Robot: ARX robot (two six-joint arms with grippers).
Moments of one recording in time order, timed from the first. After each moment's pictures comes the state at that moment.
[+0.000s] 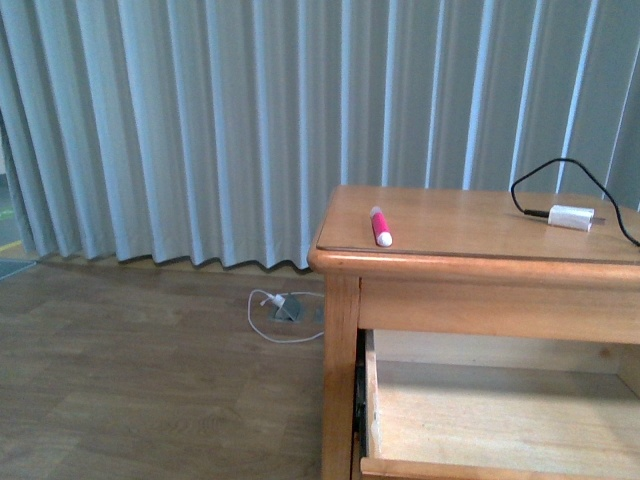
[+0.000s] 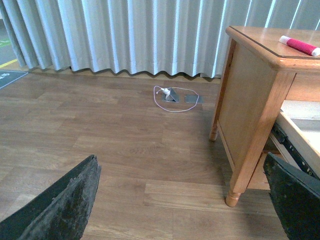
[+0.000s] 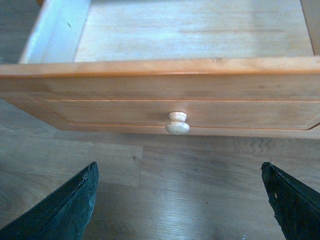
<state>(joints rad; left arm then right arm) 0.00 0.00 0.02 0.00 0.00 0.00 0.15 0.72 0.31 -0.16 -0.01 0.17</state>
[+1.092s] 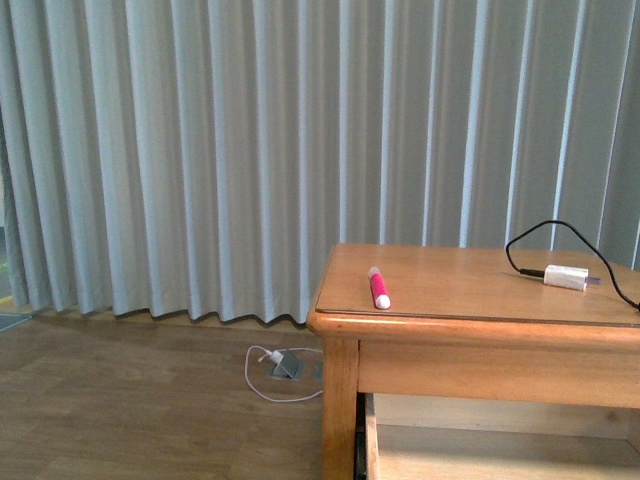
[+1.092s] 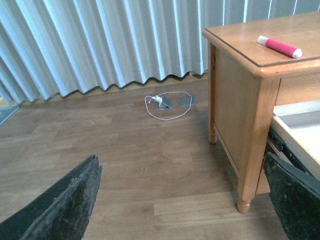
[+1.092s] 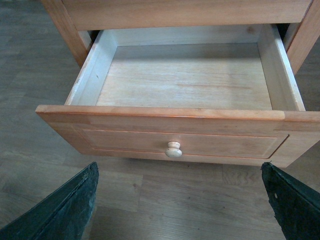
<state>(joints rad) -0.14 0.63 0.22 0.43 -0.03 0.17 0.14 0.45 0.34 -0.33 0.03 0.14</state>
